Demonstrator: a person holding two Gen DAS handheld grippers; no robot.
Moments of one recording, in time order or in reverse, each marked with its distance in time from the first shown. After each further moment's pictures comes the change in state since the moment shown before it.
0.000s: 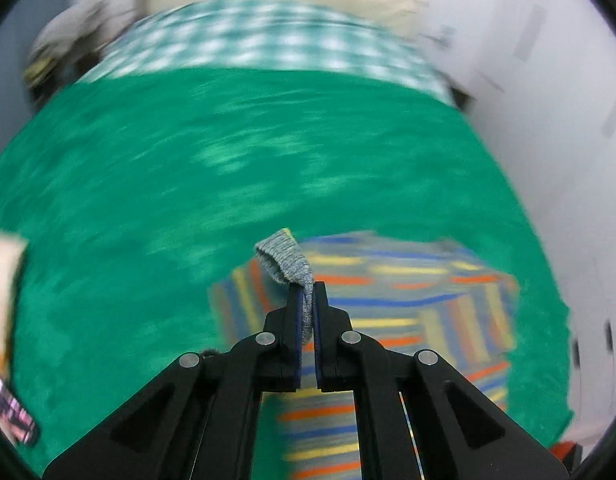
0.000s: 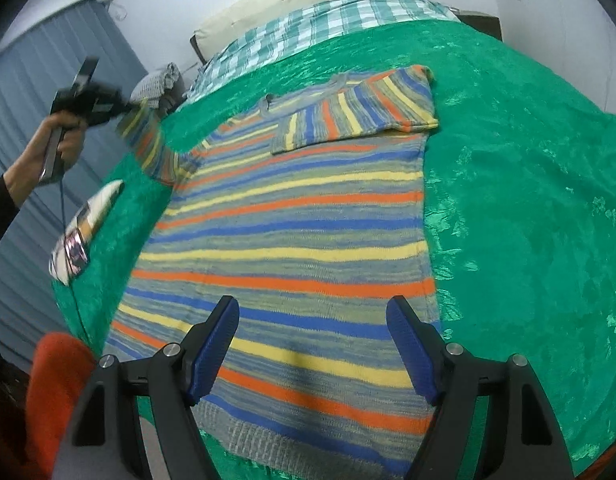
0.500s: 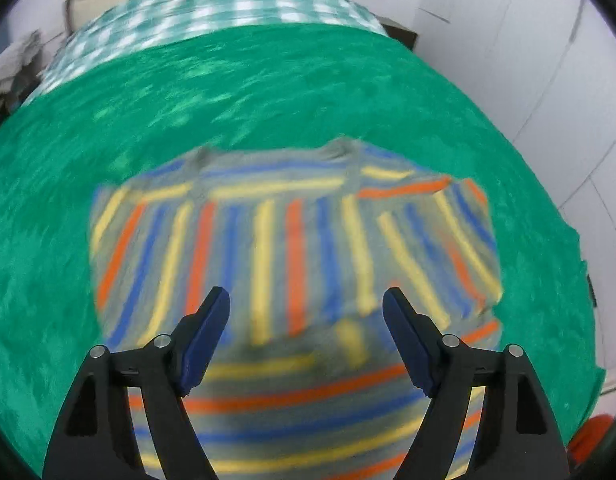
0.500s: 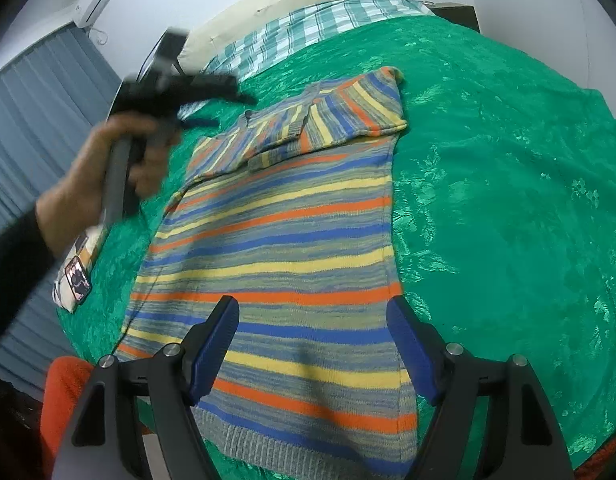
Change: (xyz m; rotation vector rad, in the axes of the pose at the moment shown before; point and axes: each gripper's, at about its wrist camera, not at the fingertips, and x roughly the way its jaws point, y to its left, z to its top) left arm 0.082 -0.110 -0.089 0.108 0.058 -0.005; right arm -0.011 -0.020 0.004 0.089 -0.024 0.002
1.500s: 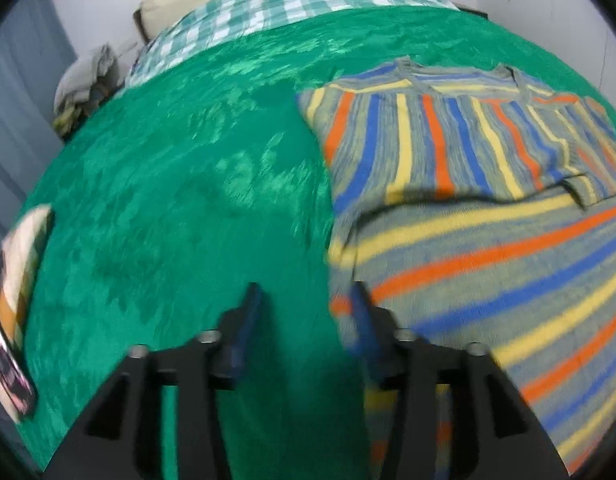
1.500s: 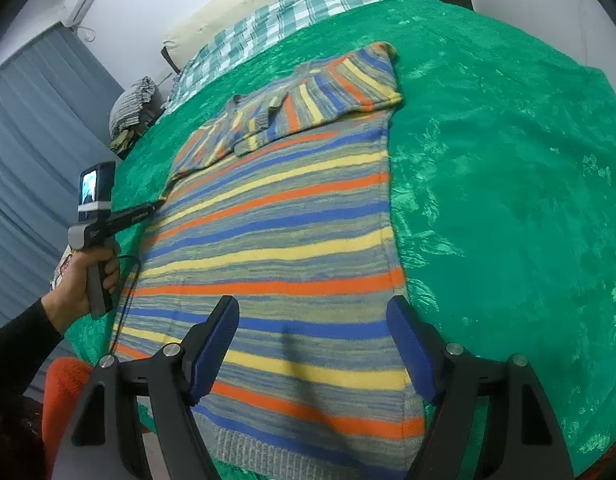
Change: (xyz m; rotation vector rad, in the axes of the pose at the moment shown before) left arm -0.007 0.124 -0.115 0.040 -0.022 0.331; right arm 0.020 -0.008 -0.001 0.024 0.050 -0.005
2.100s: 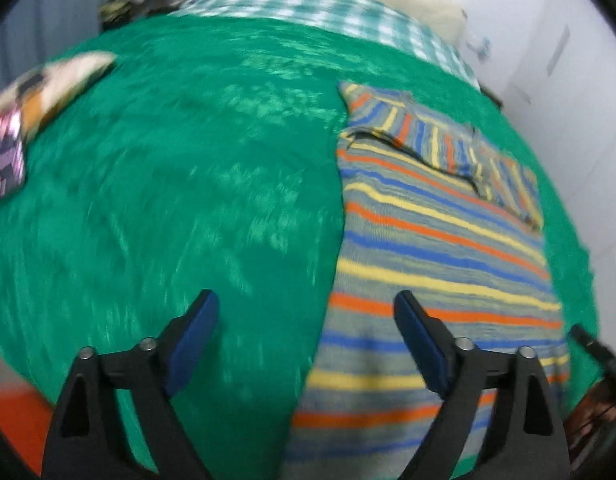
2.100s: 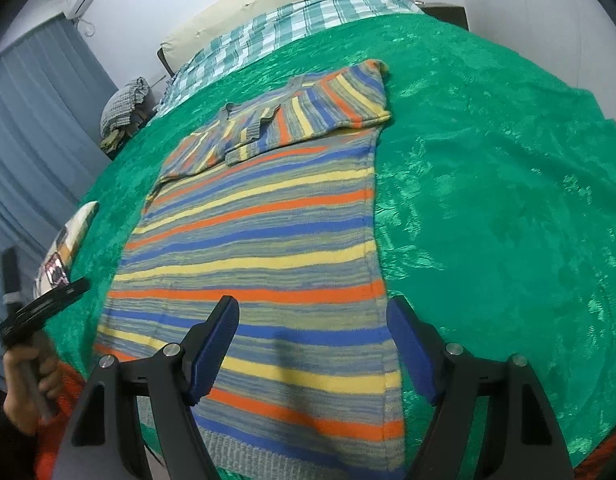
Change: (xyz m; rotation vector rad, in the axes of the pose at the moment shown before) left arm -0.118 0.041 -0.135 -0.436 -0.015 -0.222; right arm -0.004 0.003 0.000 -0.039 -0.041 -0.086
